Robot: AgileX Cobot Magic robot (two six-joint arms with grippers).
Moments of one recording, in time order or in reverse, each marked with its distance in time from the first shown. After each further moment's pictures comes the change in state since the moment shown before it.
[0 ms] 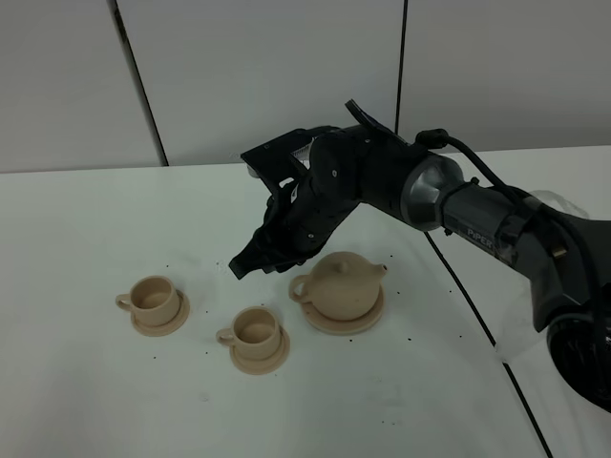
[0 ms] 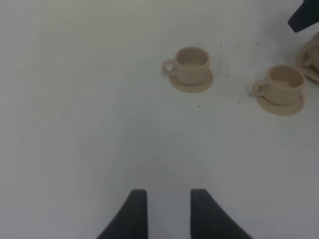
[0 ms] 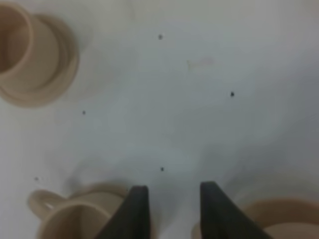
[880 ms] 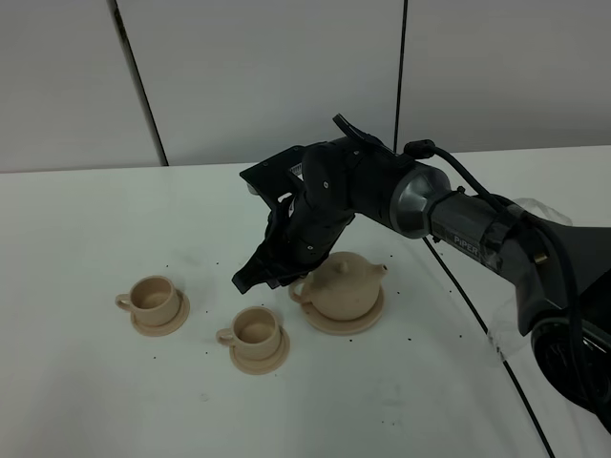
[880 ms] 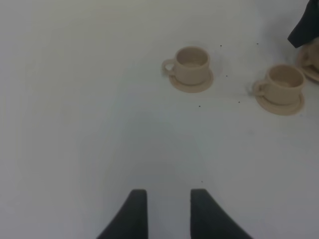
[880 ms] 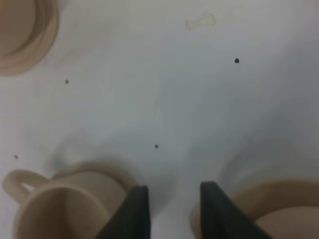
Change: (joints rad) left arm 0.000 0.000 0.000 0.000 0.000 0.002; right arm 0.009 0.032 -0.028 -0.039 0.059 0.023
